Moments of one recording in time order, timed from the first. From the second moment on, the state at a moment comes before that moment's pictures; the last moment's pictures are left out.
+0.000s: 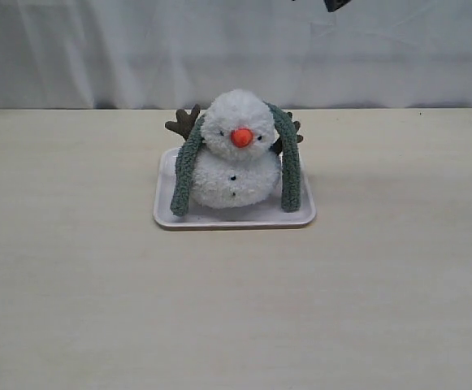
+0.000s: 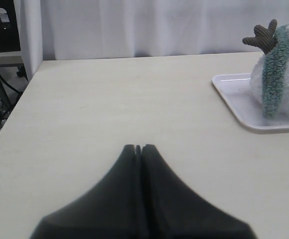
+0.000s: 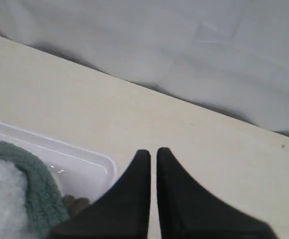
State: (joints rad) left arm -0.07 0.00 0.00 -0.01 0.36 0.04; right arm 0.28 2.18 -2.46 -0.17 1.22 -0.07
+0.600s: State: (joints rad) left arm -0.07 0.00 0.00 -0.01 0.36 0.04; right arm 0.22 1.50 -1.25 0.02 0.45 -0.01
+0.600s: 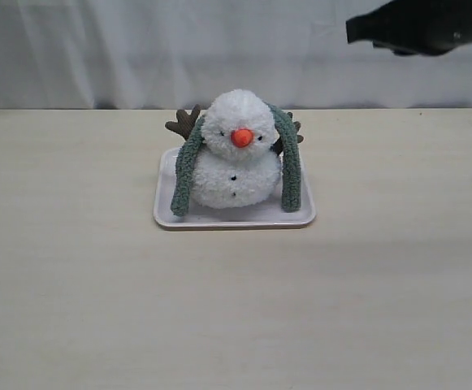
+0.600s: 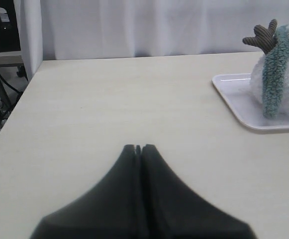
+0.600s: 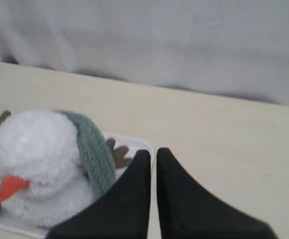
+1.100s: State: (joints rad) left arm -0.07 0.00 0.00 -0.01 0.36 0.04; right arm 0.22 1.80 -1.18 0.72 0.49 -0.75
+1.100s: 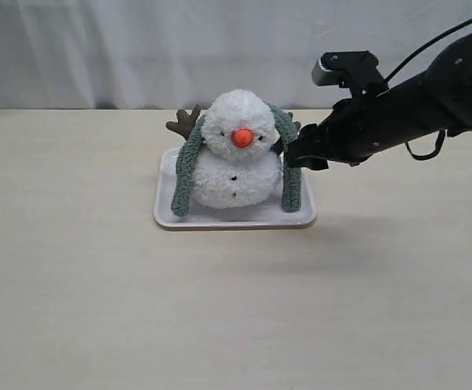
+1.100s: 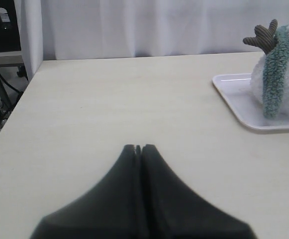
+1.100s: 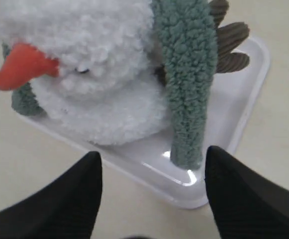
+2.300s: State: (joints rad) left arm -0.07 0.00 0.00 -0.01 0.36 0.04; right arm 0.32 2.00 -1.18 0.80 0.39 -1.09
